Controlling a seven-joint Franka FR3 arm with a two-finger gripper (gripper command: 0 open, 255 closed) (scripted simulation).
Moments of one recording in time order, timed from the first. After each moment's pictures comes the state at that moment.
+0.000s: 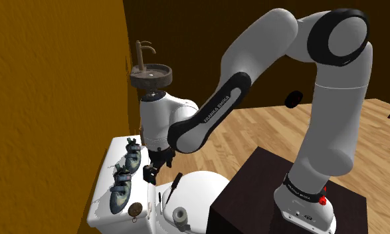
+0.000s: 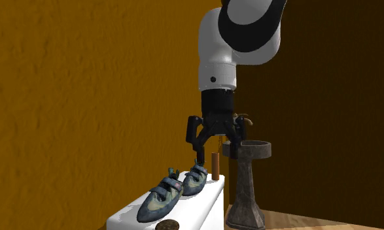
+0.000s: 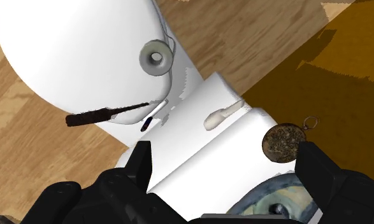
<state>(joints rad) 0.14 0.24 0.54 -2.21 -0.21 2.41 0.65</state>
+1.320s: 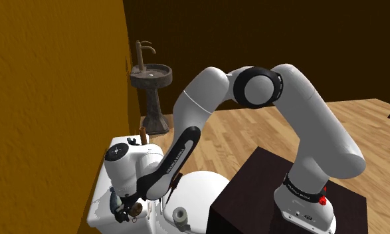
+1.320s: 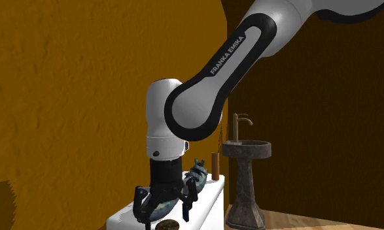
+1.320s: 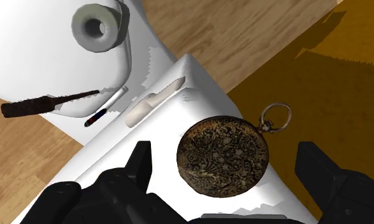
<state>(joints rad) 0.43 0.82 0.36 -1.72 -0.50 2.44 0.88</state>
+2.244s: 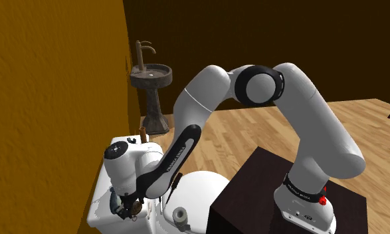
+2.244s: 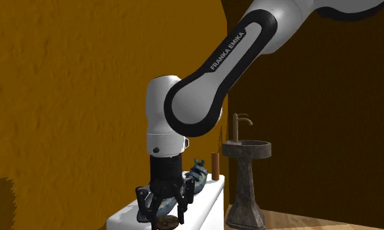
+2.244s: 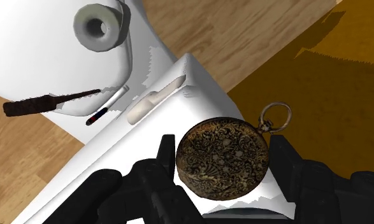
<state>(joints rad) 0.43 0.81 0.37 -1.73 -0.50 2.43 0.88</state>
